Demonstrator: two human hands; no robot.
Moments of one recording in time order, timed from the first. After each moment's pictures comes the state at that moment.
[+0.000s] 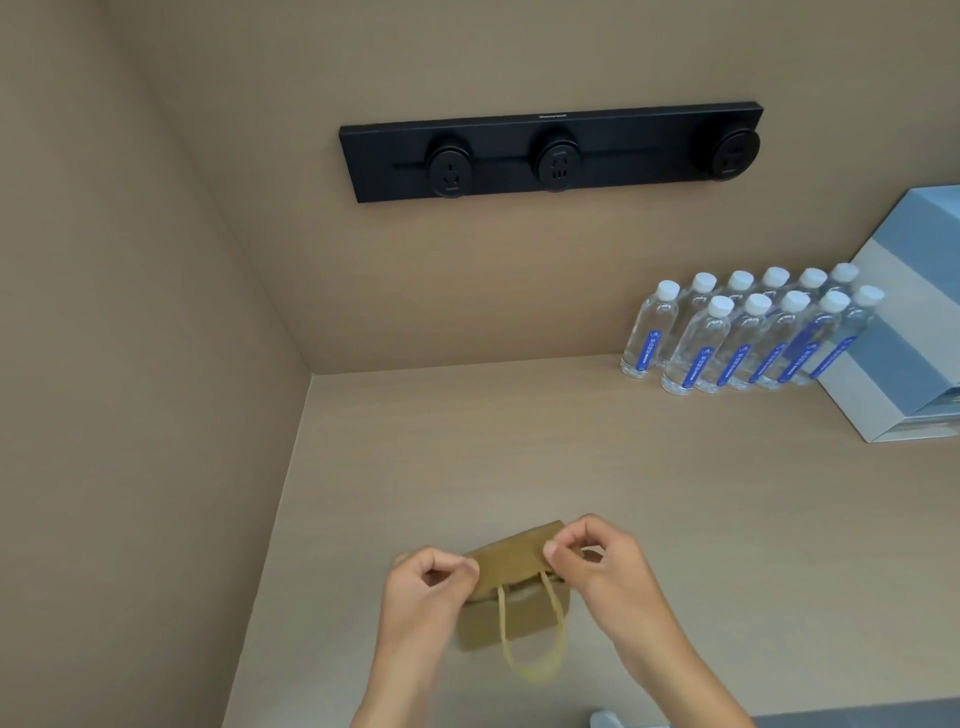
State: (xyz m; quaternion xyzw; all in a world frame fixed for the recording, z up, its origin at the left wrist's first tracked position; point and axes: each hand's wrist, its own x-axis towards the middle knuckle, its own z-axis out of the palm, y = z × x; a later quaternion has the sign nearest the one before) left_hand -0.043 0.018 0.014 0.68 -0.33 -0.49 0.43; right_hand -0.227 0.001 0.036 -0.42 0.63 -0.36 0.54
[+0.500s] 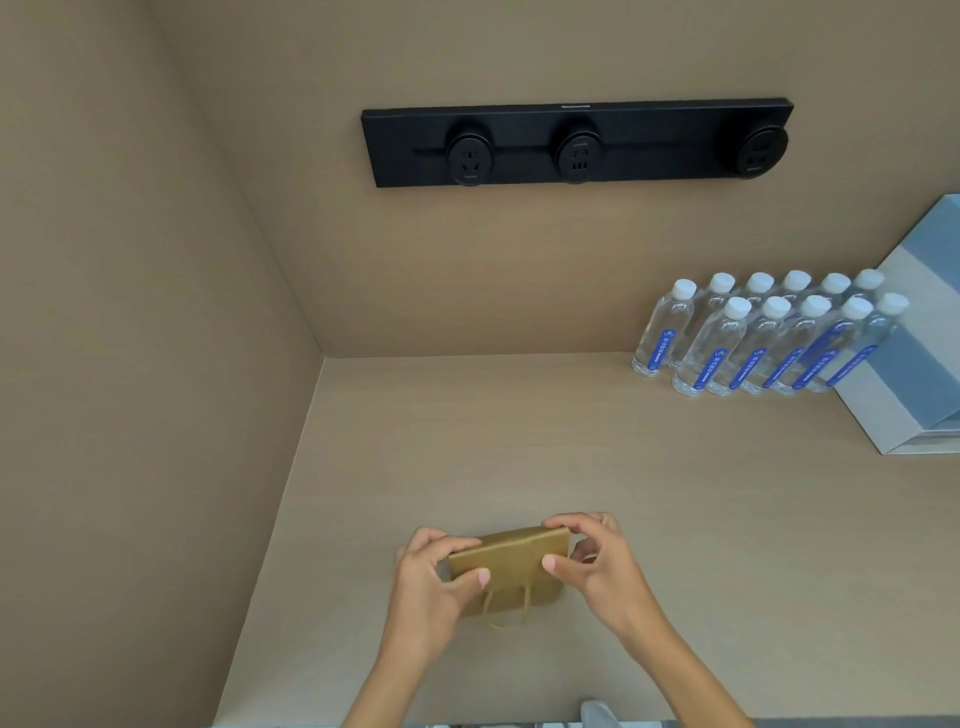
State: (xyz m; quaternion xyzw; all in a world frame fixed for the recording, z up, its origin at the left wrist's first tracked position) left_hand -0.036 0.012 -0.029 0.67 -0.49 -0.42 0.37; right_hand -0.244 -0.015 -0.019 -0.53 0.59 -0.33 0.51
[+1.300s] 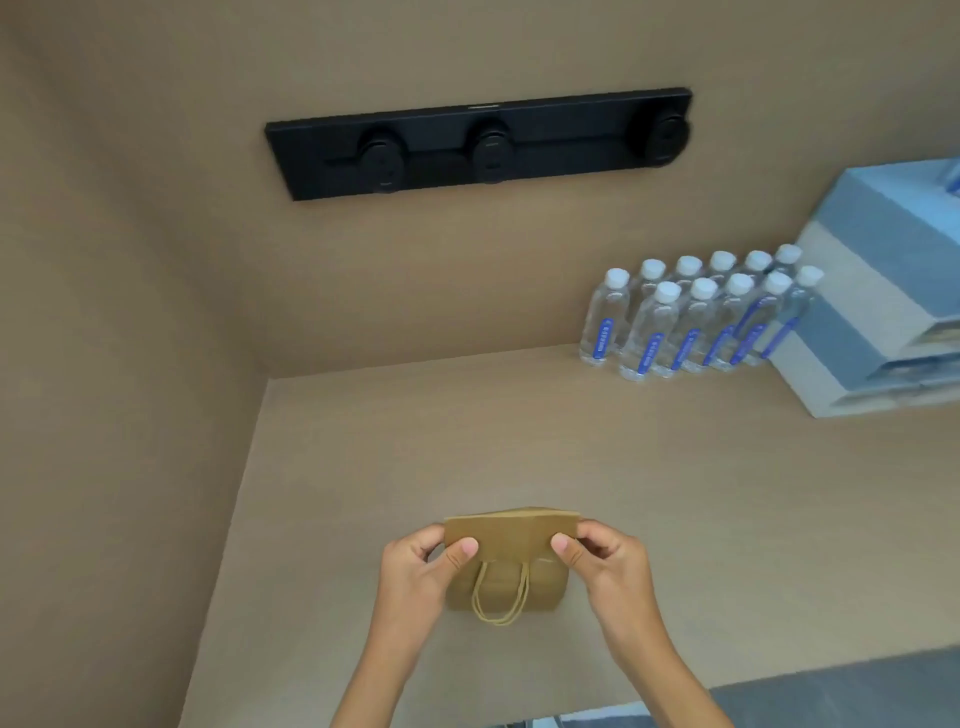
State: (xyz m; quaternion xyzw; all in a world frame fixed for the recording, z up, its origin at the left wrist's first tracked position) left_hand -0.079 -0.004 -0.017 0.55 -0.47 -0.51 0.46; right_hand -0.288 0.007 -0.017 -0.42 0.54 -0.51 0.51
